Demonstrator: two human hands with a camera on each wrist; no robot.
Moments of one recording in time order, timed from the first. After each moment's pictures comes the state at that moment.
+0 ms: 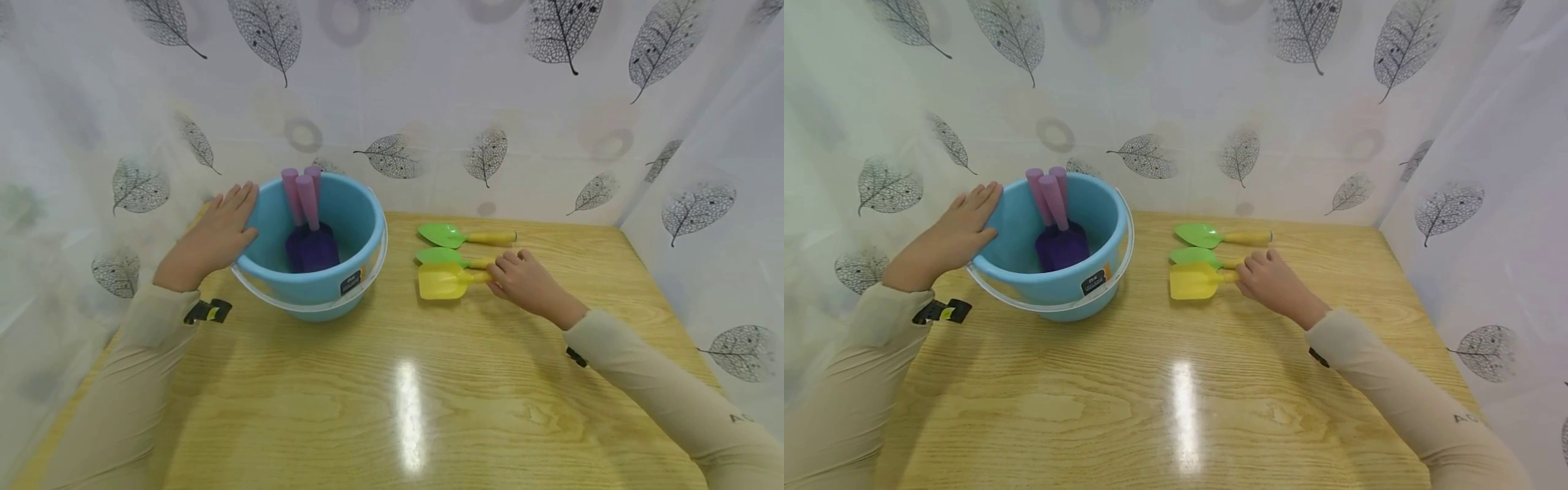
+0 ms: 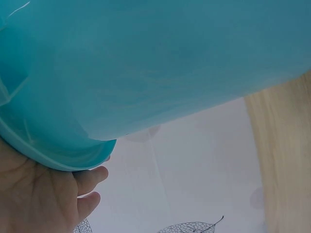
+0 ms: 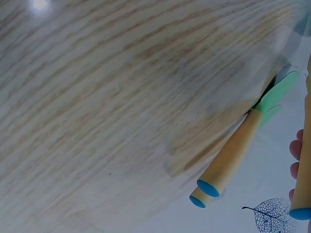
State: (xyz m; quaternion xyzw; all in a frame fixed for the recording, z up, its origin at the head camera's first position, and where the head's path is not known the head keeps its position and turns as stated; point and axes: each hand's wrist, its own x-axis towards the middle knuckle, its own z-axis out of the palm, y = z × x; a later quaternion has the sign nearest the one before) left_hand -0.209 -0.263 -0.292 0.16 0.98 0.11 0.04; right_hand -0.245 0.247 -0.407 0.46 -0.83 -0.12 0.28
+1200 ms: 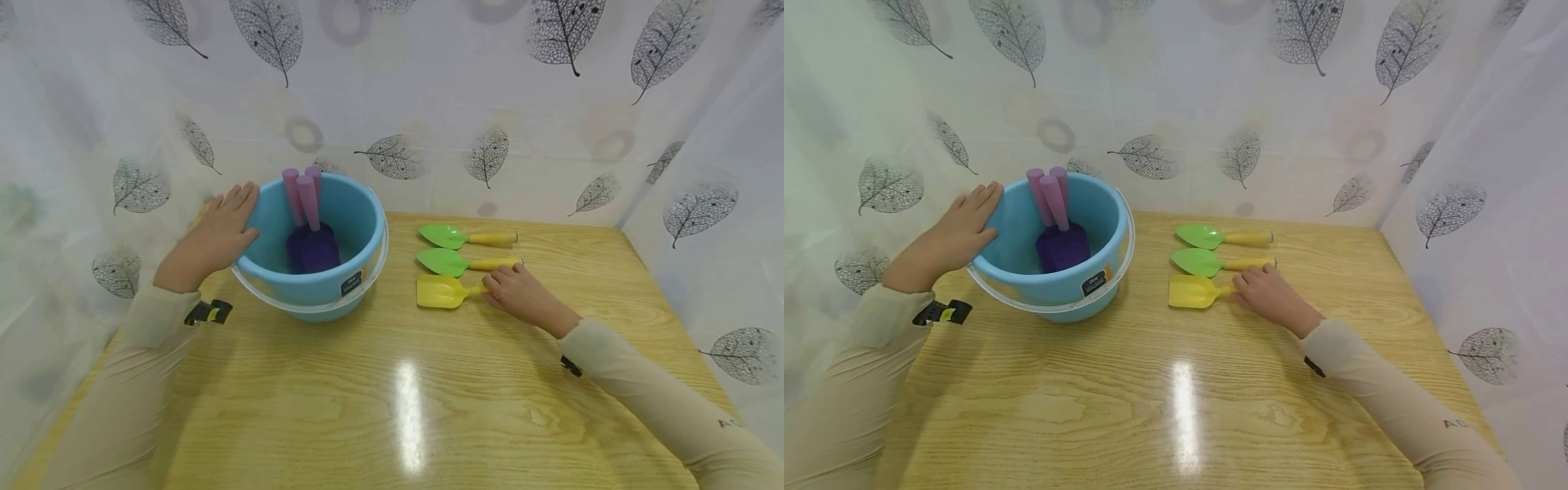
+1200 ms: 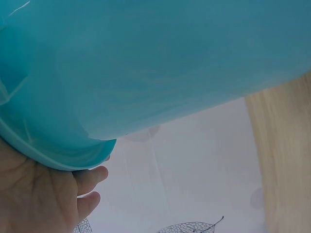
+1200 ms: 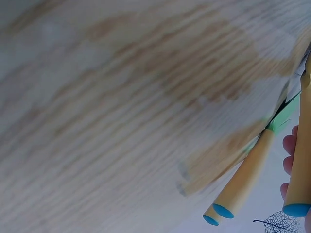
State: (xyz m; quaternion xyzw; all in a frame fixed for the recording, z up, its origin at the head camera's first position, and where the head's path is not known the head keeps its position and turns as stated) left_hand -0.210 -0.264 -0.293 0.16 0.98 0.11 0.04; right_hand -0.235 0.243 -0.424 0.45 -0.86 -0.11 0.21
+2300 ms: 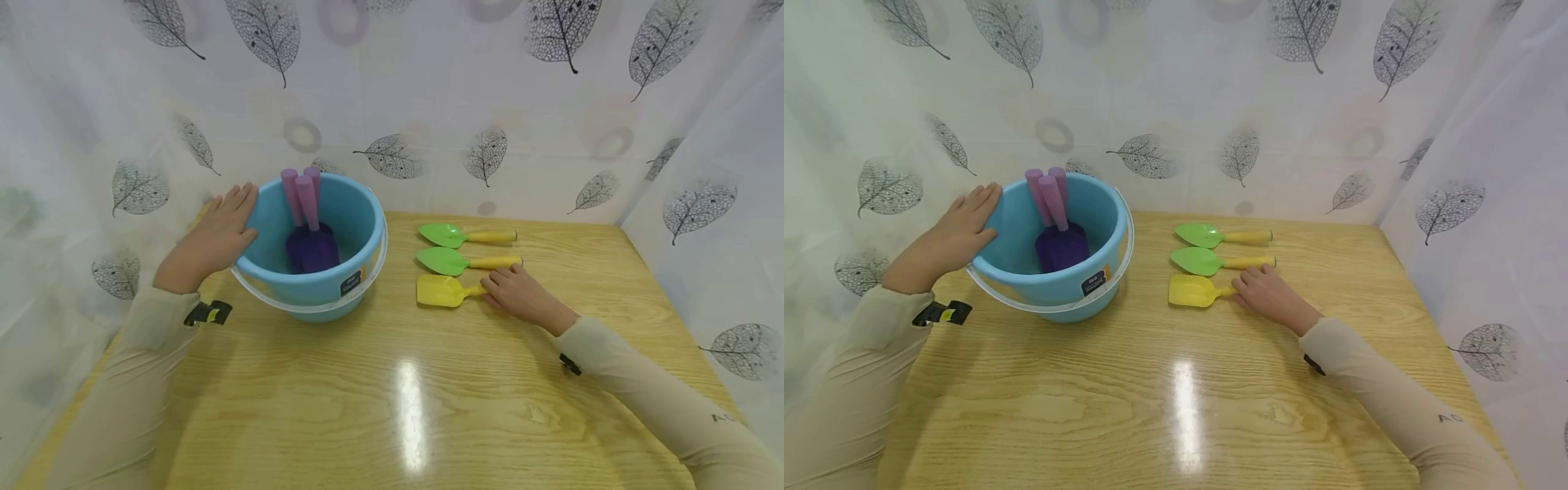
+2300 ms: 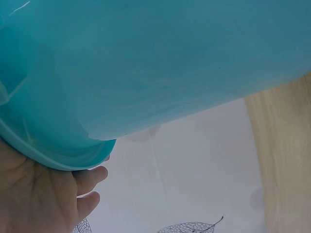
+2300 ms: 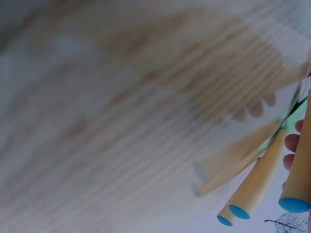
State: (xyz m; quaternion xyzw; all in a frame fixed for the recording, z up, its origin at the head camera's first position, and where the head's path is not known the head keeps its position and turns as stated) left_hand -0.211 -0.266 -0.295 0.16 0.98 0.12 0.04; right_hand -0.241 0.248 -0.434 0.47 -0.85 -0.12 0.21
